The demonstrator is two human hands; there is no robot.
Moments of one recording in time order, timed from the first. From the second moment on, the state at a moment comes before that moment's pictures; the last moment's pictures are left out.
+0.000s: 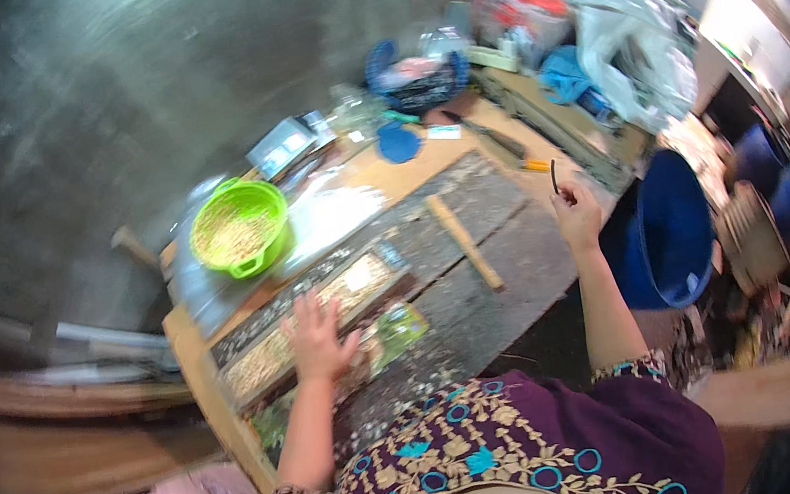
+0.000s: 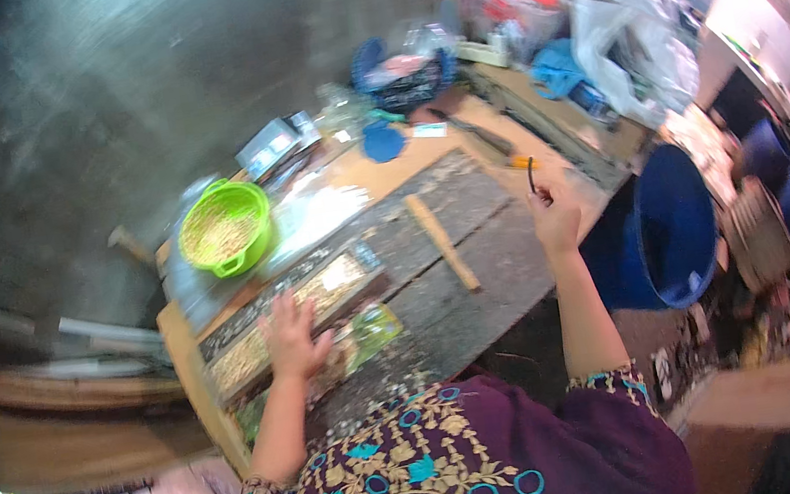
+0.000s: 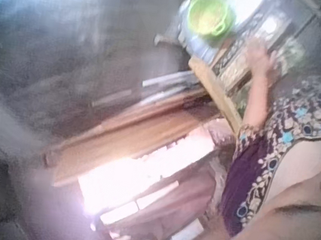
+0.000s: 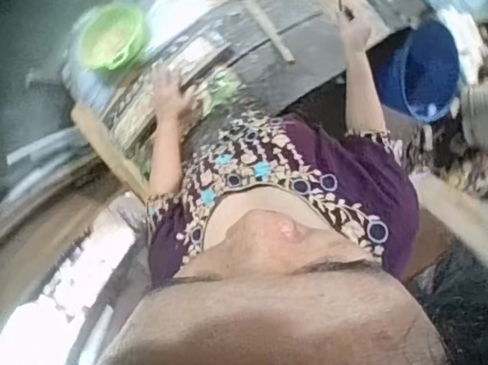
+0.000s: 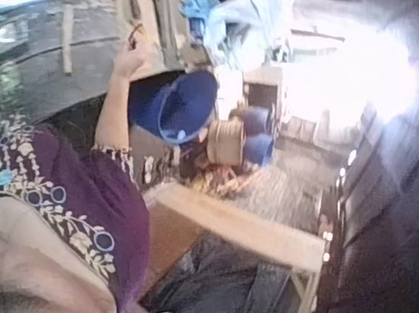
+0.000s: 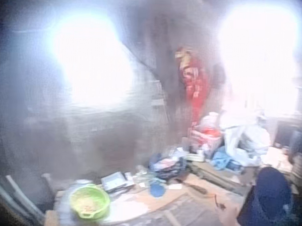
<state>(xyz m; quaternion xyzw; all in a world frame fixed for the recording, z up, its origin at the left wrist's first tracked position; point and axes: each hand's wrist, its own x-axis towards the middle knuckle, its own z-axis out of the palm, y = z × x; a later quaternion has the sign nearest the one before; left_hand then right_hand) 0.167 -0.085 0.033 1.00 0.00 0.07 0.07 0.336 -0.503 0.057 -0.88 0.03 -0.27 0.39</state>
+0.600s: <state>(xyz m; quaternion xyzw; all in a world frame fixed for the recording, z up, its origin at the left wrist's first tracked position) 0.022 0.047 0.023 0.78 0.47 0.23 0.34 0.407 -0.662 -0.065 -0.94 0.24 -0.14 0.18</state>
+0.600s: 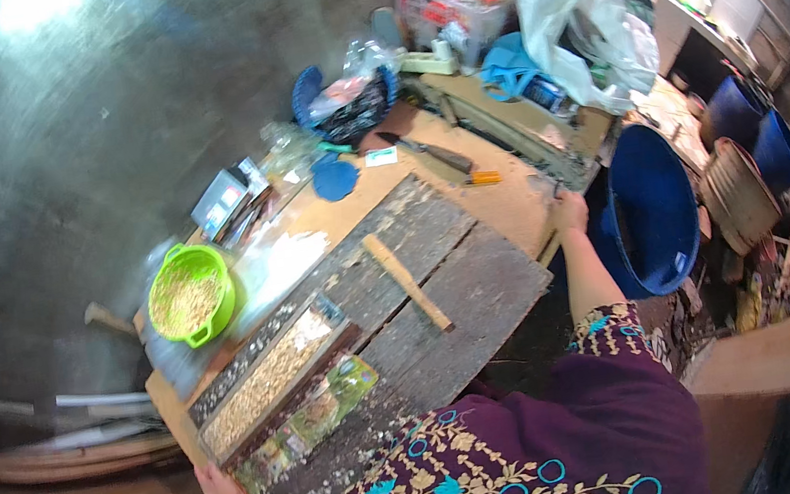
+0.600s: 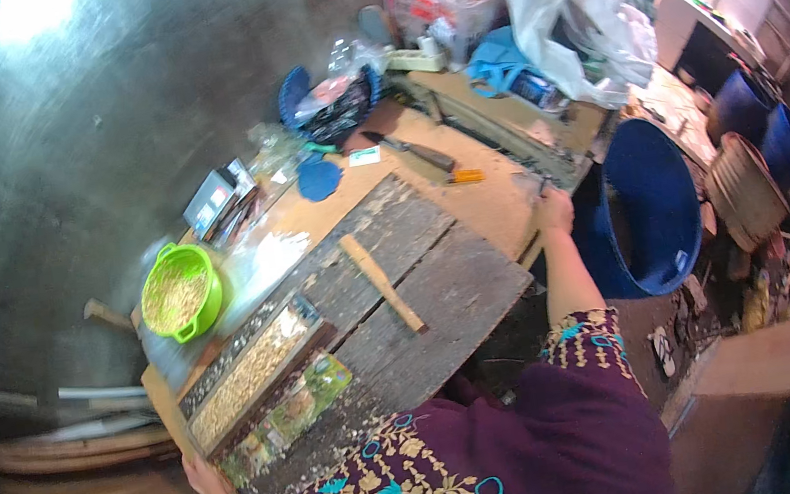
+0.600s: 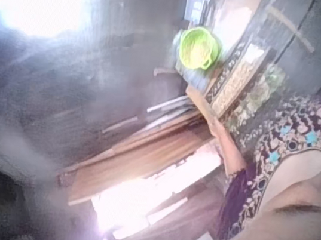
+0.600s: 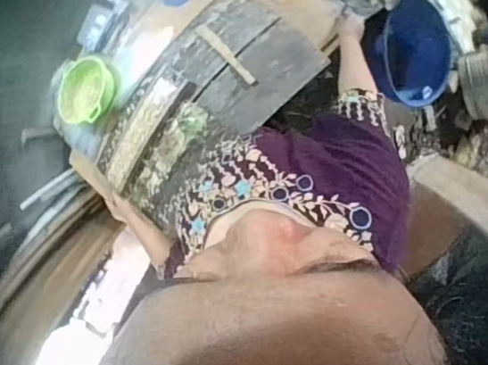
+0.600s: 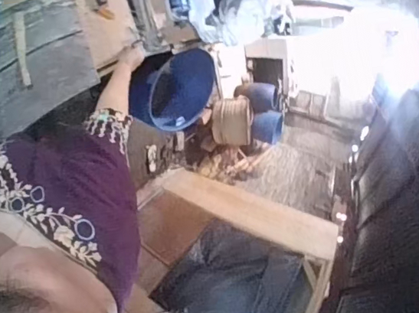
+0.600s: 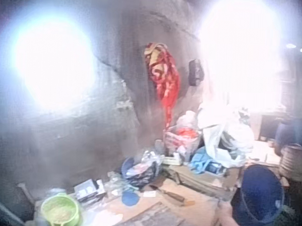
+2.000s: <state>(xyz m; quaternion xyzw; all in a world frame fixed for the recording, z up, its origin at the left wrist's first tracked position) 0.053 0.104 0.001 0.91 0.34 0.12 0.22 0.320 -0.253 0.018 -0.92 -0.18 0.11 0.33</state>
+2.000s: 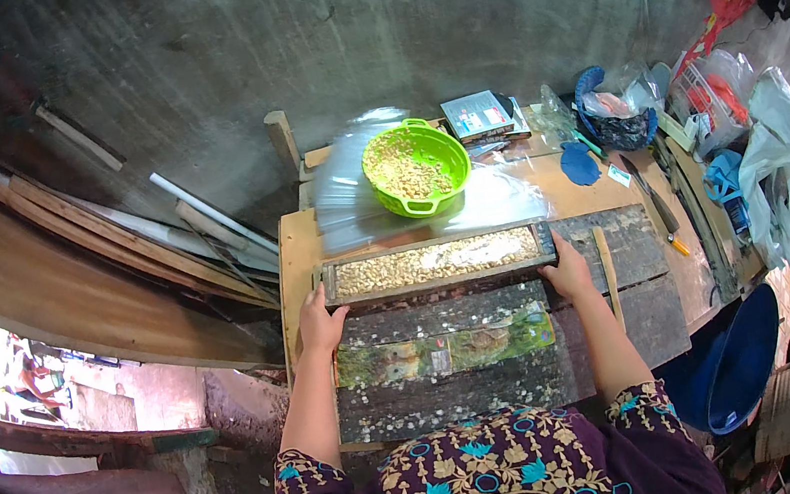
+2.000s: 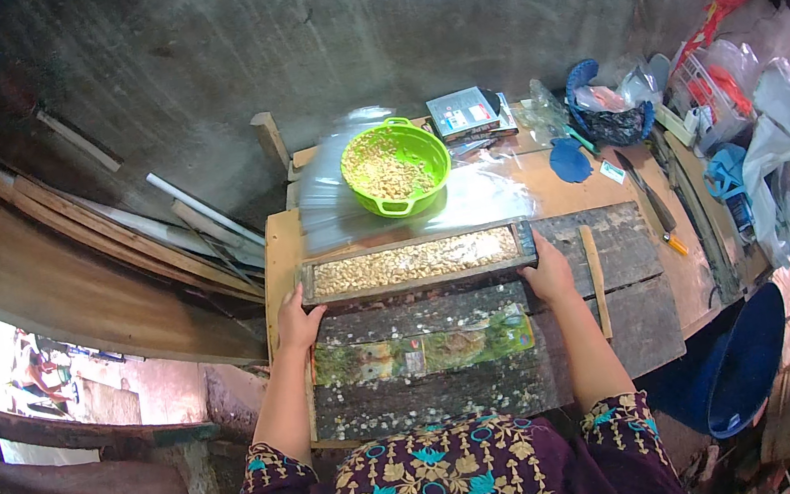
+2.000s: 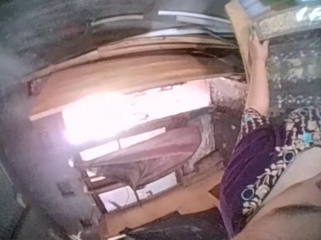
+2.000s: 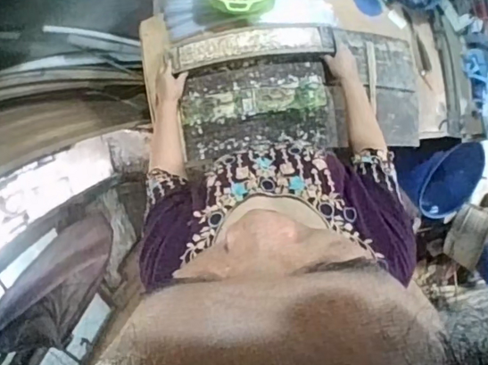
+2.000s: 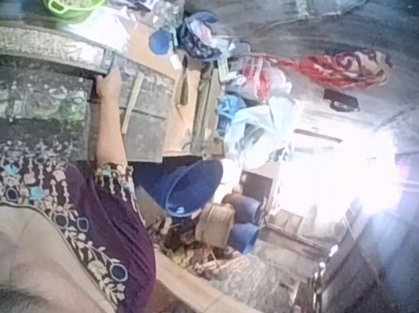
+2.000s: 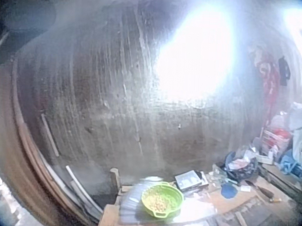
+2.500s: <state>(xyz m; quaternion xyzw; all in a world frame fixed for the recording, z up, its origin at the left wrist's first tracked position) 0.002 0.042 0.083 0.89 0.32 0.18 0.28 0.279 -0.314 0.074 -0.90 -0.25 0.00 0.37</state>
